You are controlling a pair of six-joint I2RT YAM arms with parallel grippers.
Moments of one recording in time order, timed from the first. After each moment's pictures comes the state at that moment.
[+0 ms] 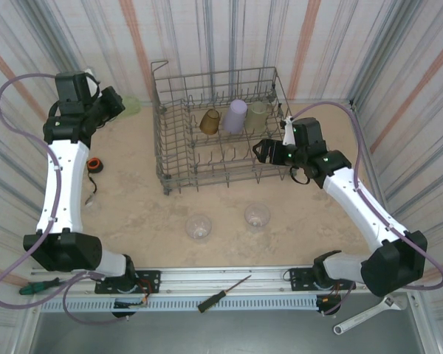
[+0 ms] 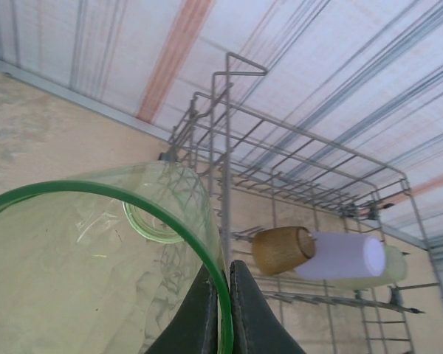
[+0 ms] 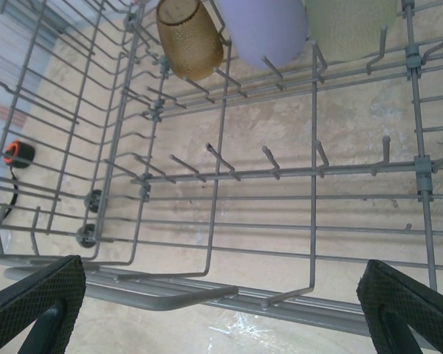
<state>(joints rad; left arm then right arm) 0.05 1.43 1.68 -0.74 0.20 -0.48 0.38 1.26 1.13 -0.54 -0.21 0.44</state>
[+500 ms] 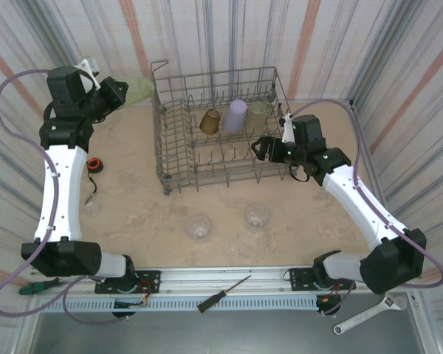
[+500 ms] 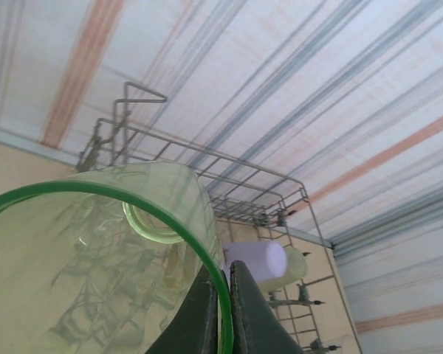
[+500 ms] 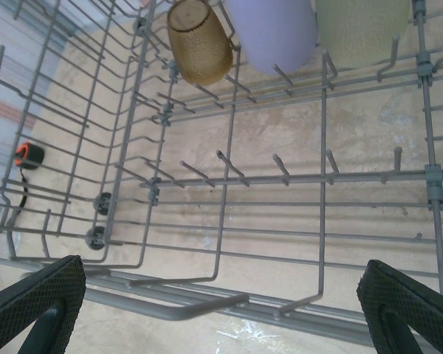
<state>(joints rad) 0.02 1.39 1.69 -0.61 0.37 -0.56 0.38 1.28 1.17 -0.54 -0.23 0.44</state>
